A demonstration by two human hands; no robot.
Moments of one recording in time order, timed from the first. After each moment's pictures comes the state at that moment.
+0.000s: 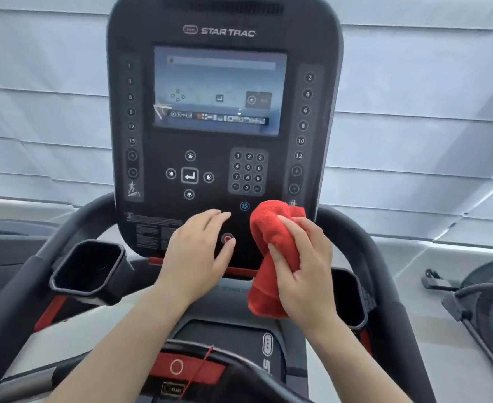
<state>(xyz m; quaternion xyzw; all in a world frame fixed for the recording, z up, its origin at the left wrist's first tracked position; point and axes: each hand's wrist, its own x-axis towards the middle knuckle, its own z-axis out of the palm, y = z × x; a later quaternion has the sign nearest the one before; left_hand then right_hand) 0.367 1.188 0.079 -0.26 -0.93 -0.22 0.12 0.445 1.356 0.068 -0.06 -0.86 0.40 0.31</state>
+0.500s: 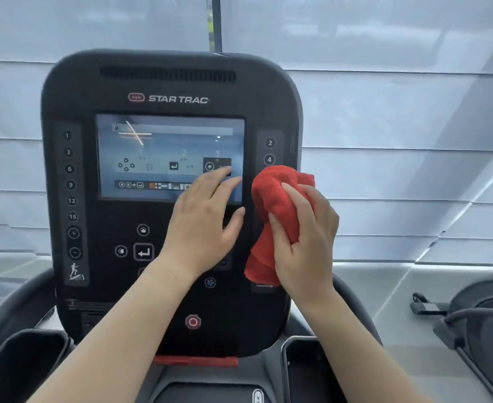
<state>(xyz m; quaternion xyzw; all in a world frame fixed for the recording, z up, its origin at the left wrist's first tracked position) 0.254 1.286 0.167 -0.33 -0.89 -0.22 0.23 0.331 1.427 0.140 -0.07 -0.84 0.32 0.44</state>
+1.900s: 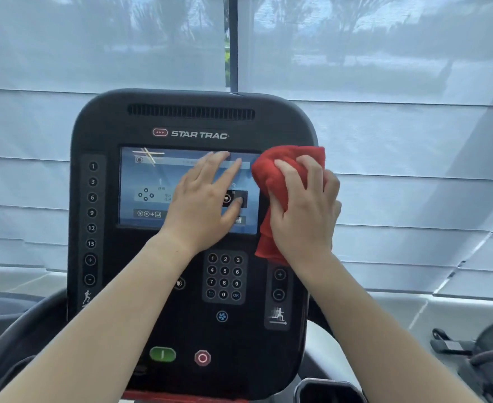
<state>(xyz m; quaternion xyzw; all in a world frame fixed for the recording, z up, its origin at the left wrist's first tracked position) 0.196 1.278 0.209 -0.32 -0.89 -0.15 0.28 0.257 1.429 0.194 -0.10 -0.87 0.17 0.45</state>
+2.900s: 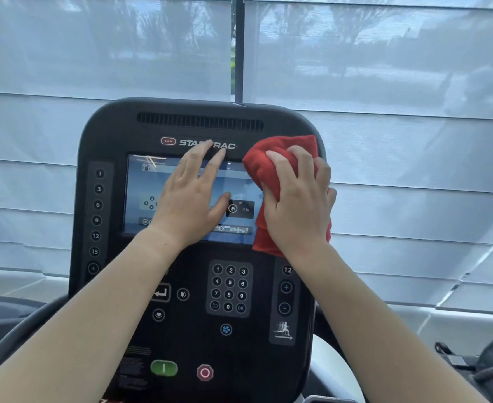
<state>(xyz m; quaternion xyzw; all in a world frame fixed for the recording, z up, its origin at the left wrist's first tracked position) 0.172 1.260 0.219 -0.31 -0.89 -0.16 0.31 0.235 1.418 0.217 -0.07 -0.88 0.15 0.45</state>
